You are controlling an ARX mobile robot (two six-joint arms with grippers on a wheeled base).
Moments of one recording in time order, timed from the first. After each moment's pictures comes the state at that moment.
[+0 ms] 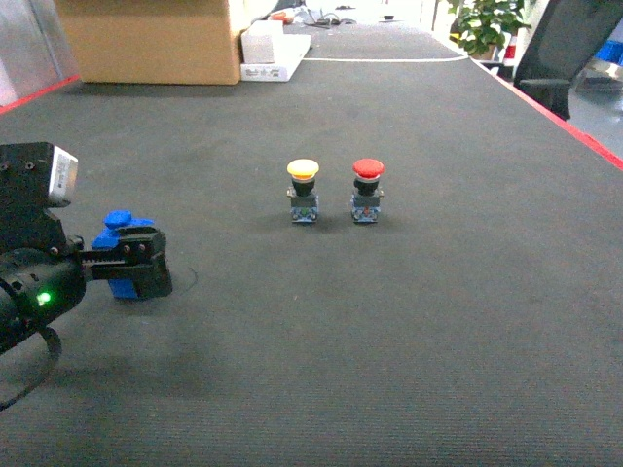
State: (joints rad) left arm -0.10 2.09 0.66 1.15 -0.05 -0.09; right arm 0.00 0.00 0.01 -0.01 0.00 0.00
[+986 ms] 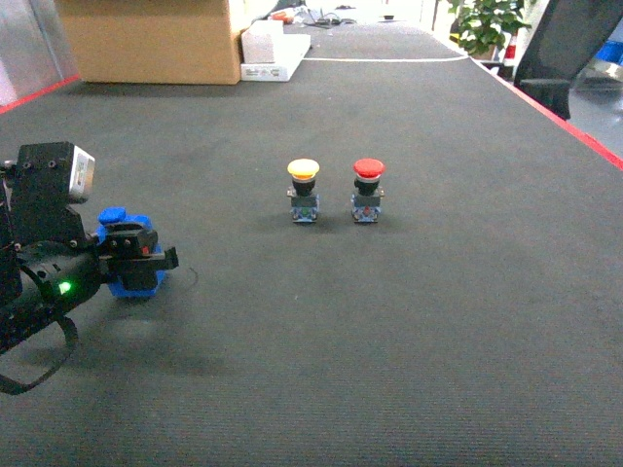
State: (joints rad) left arm -0.11 2.12 0.73 1.10 -0.05 -0.09; right arm 0.00 0.00 0.01 -0.01 0.00 0.00
